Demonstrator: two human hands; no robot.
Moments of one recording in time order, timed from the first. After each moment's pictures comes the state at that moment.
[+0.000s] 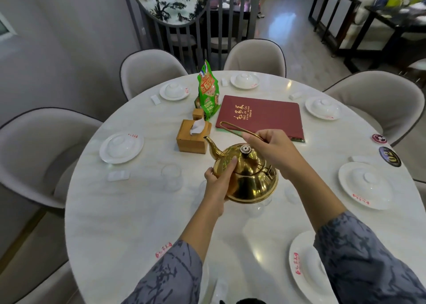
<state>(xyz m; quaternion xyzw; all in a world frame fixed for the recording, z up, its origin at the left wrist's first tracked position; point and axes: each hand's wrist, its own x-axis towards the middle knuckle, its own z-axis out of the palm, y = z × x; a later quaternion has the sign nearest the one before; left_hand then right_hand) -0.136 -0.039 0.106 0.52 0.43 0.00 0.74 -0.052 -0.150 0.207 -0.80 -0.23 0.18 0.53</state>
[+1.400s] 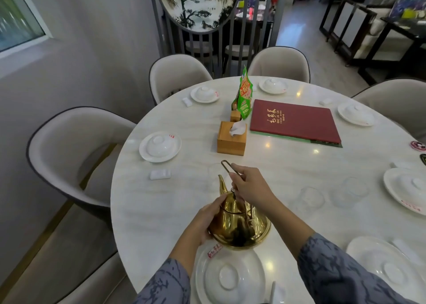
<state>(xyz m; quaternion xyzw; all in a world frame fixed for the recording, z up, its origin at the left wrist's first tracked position) -0.271 0.109 0.034 0.52 0.41 -0.14 0.73 -0.179 0.006 0.120 -0.82 -0.20 0.23 0.49</state>
